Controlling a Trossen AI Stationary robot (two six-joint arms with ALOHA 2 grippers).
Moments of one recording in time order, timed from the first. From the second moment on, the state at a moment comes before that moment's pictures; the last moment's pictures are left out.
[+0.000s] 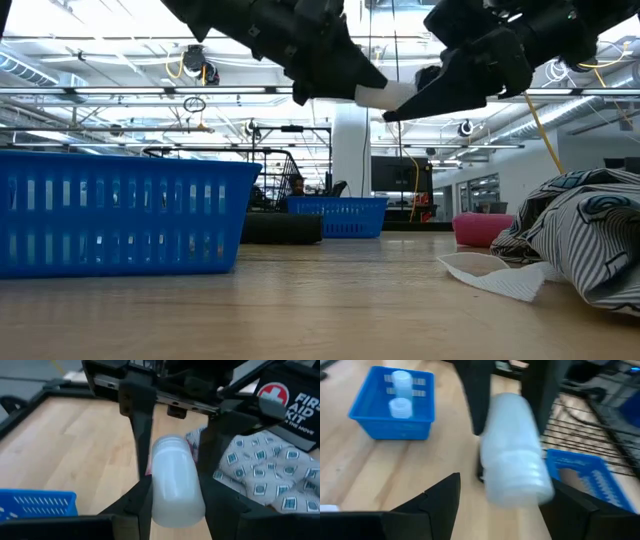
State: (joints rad) left arm -0.07 1.72 1.11 0.18 -0.09 -0.09; right arm 0.15 1.28 0.59 0.25 0.18 -0.14
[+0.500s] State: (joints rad) left arm 0.08 1.72 0.75 1.13 0.21 -0.23; right arm 0.14 1.13 0.56 0.06 0.49 0.03
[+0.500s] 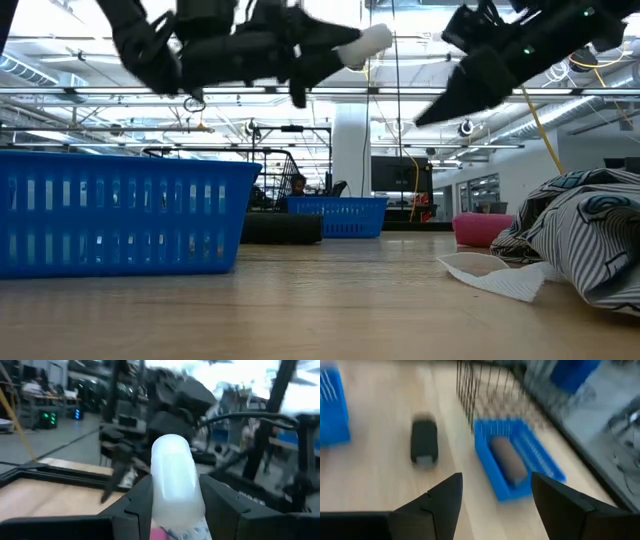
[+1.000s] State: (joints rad) left arm 0.08 1.72 0.76 1.25 0.24 -0.23; right arm 0.08 1.56 0.43 1.44 0.18 0.00
